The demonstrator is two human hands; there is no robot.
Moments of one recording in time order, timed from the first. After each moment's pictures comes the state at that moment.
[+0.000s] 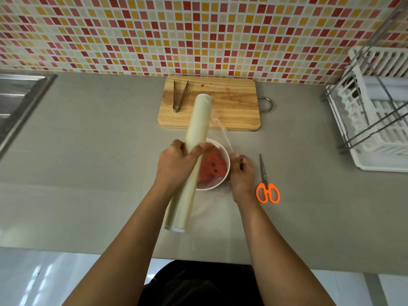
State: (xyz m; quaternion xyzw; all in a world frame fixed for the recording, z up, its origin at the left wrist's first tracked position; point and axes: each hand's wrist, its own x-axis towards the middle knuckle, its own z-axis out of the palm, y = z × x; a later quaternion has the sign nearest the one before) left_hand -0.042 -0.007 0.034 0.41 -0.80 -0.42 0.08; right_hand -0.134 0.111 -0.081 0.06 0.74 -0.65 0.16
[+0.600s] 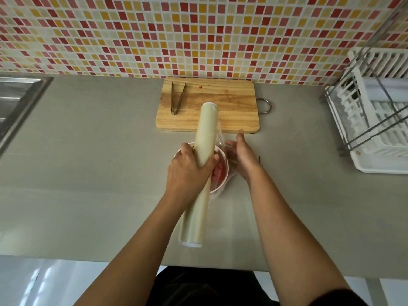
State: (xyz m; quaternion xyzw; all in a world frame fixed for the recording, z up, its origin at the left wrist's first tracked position) left_hand -0.050 0.021 0.027 0.37 -0.86 -0.32 0.12; right_hand -0.194 0.092 -0.035 0.07 0.65 -0.64 0.40
